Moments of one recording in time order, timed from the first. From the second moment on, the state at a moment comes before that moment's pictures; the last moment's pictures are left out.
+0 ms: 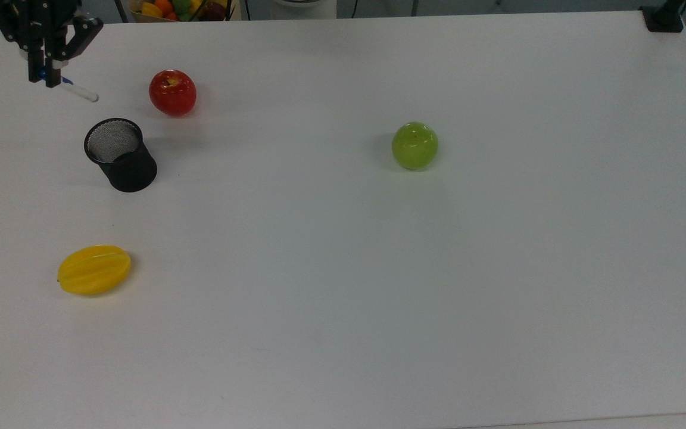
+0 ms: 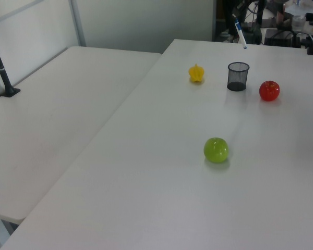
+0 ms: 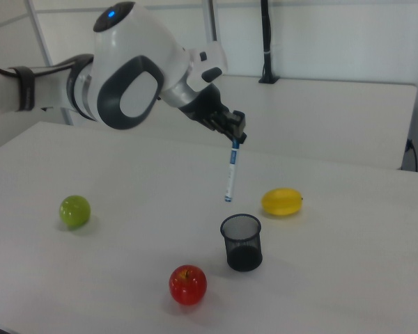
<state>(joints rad) -0.05 0.01 -0.25 -1.87 -0.08 2.49 -0.09</state>
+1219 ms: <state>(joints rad) 0.07 0.19 0.04 -1.82 0.02 2.32 0.13</state>
